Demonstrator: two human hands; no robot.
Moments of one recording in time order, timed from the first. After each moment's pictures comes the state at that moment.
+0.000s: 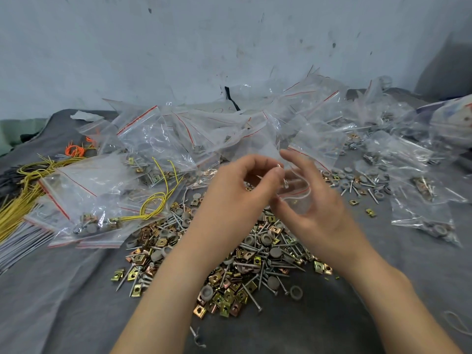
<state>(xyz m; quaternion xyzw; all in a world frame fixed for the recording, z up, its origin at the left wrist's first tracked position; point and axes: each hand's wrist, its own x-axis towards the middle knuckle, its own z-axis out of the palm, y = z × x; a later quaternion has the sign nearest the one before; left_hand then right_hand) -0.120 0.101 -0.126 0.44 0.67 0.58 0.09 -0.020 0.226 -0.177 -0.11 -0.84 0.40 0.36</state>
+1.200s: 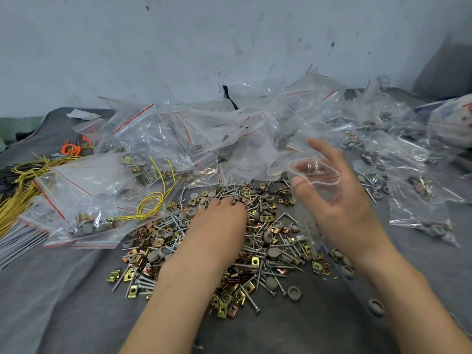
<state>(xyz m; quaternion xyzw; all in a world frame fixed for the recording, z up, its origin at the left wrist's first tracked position) -0.140 0.097 -0.175 0.46 0.89 0.05 -0.02 -0.008 0.242 -0.171 -0.14 -0.79 0.45 0.39</state>
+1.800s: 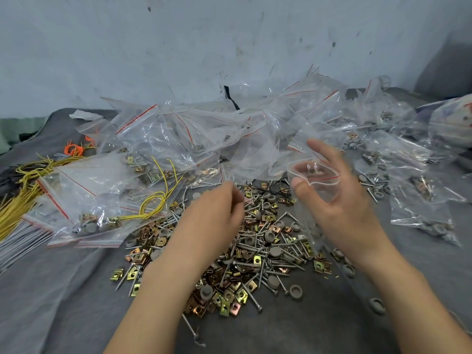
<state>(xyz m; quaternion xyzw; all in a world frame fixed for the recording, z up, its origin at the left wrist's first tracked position) -0.148 0.084 -0.160 0.44 0.86 0.26 0.01 -0.009 0.239 -0.169 -0.13 -0.78 0.46 0.40</state>
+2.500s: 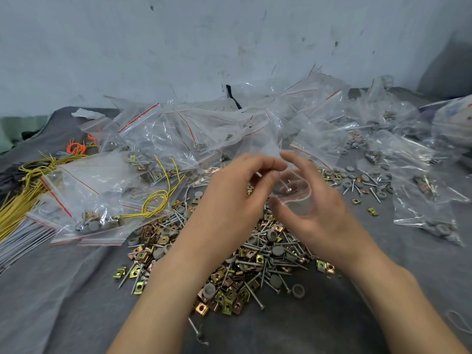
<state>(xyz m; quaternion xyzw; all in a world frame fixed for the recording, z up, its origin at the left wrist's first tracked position) -0.125 0.093 -0.129 0.51 0.70 0.49 -0.01 -0.016 0.223 -0.171 -0.11 -0.86 0.38 0.32</state>
